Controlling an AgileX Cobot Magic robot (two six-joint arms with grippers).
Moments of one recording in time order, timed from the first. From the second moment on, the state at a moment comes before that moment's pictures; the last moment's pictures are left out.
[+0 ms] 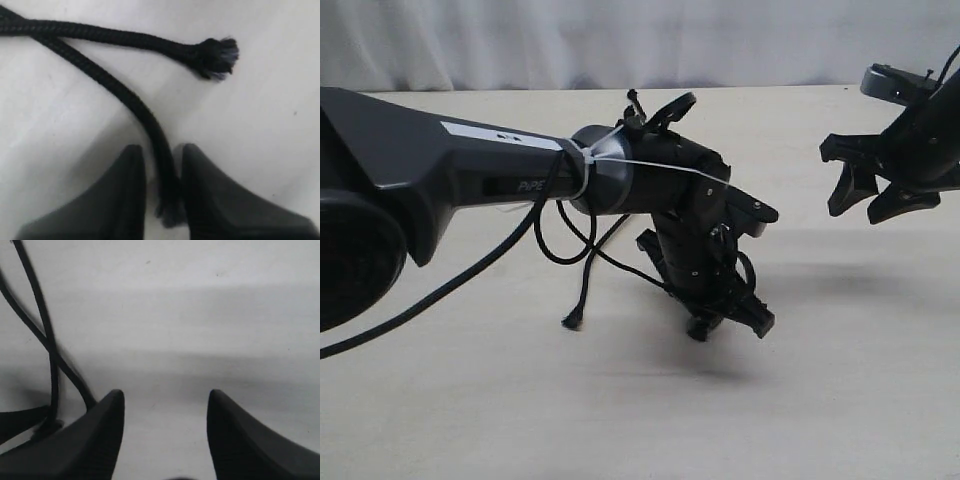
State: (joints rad) left arm -0.74 2.30 -1.66 -0.17 0.82 0.03; right arm -0.07 1.81 -1.26 0.30 0.97 -0.11
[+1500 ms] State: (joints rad) left arm -0.51 2.21 -1.45 -0.02 0.89 -0.21; right arm -0.07 1.81 -1.25 0.59 0.95 -0.35
